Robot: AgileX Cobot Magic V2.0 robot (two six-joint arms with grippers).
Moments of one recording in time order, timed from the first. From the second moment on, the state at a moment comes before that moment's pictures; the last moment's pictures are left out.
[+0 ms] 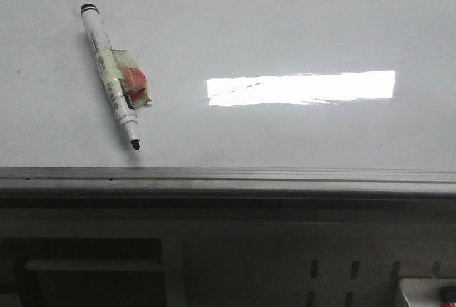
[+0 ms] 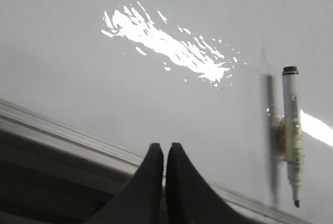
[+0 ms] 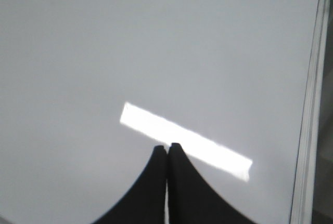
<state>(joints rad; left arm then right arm) -0.11 0.00 0.00 -0.65 0.26 0.01 0.12 -0.01 0.01 -0.37 -0.12 -0.09</state>
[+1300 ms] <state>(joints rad) -0.14 0.78 -0.55 -0.97 0.76 0.40 0.12 0.31 -0.45 0.33 0.39 0.12</state>
